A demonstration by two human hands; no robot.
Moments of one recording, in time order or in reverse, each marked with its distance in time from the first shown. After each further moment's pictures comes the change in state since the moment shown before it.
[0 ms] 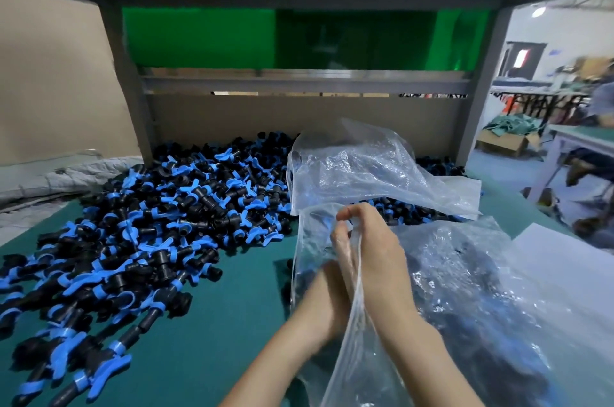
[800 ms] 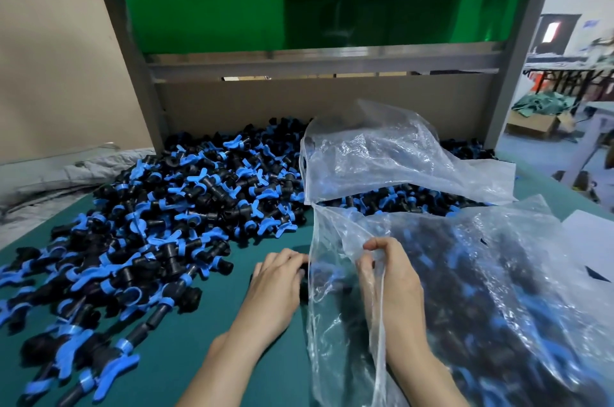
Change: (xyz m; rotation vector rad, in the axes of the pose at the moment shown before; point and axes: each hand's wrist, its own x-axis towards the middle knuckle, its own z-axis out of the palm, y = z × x) left_hand 0.032 -0.085 -0.097 1.068 0.244 0.224; right_hand -0.030 0.050 0.039 0.140 -0.009 0.303
